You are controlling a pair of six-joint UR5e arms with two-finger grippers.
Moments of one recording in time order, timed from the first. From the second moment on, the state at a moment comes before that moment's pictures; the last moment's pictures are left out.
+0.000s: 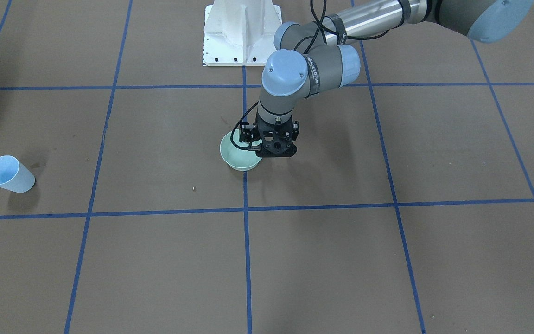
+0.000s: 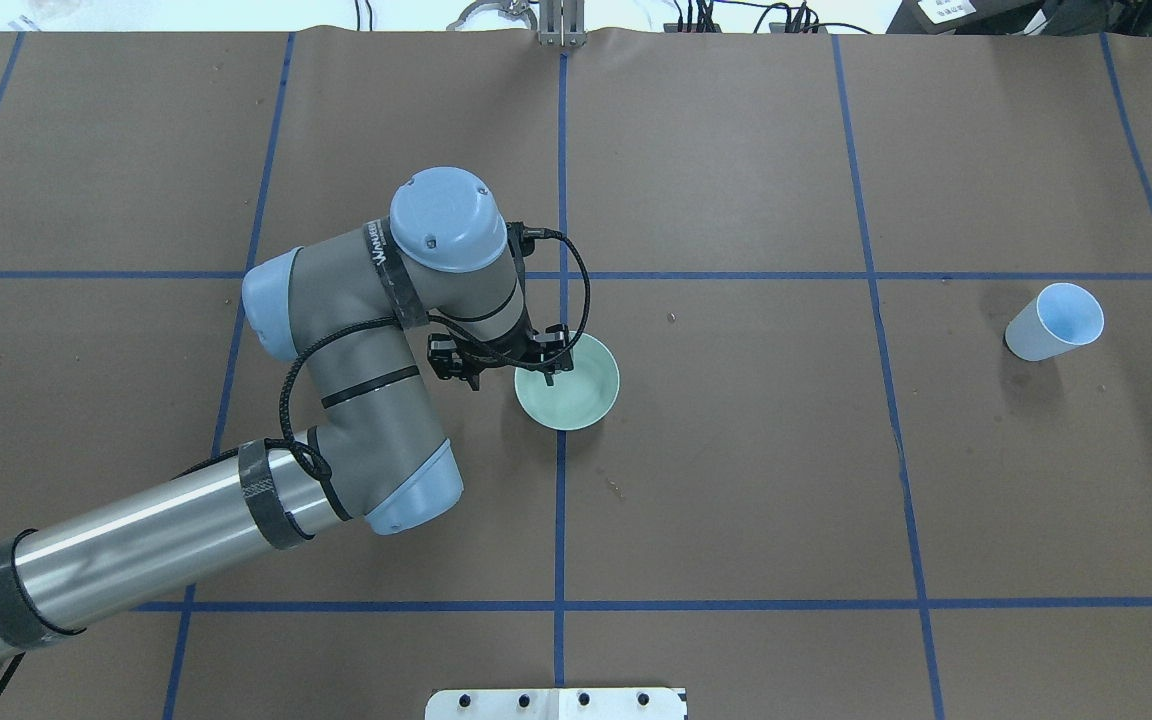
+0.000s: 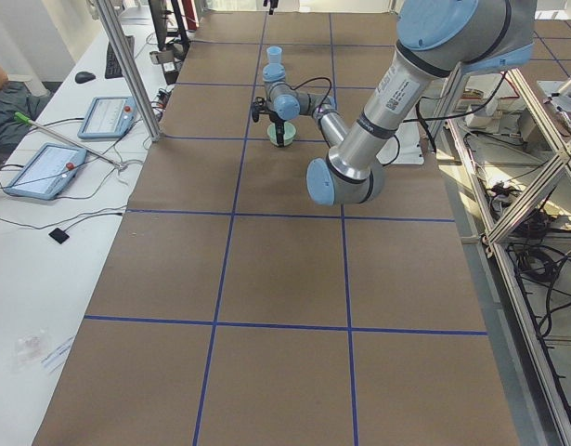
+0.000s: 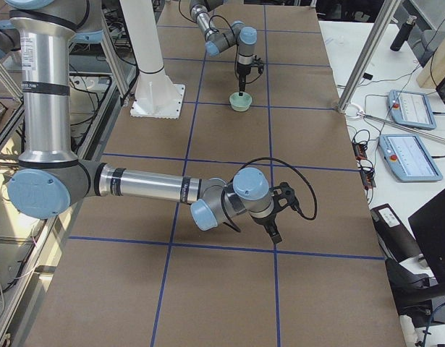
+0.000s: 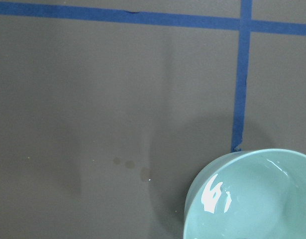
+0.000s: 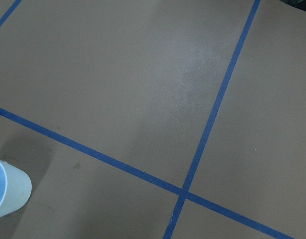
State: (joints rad) left arm -0.55 -2.39 -1.44 -1.67 -2.03 -1.23; right arm 1.50 -1.61 1.51 -0.97 2.34 0.00
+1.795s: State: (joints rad) left arm -0.87 -1.85 -1.79 -1.73 -2.24 -0.78; right arm 1.51 -1.59 1.53 -1.02 2.37 0.00
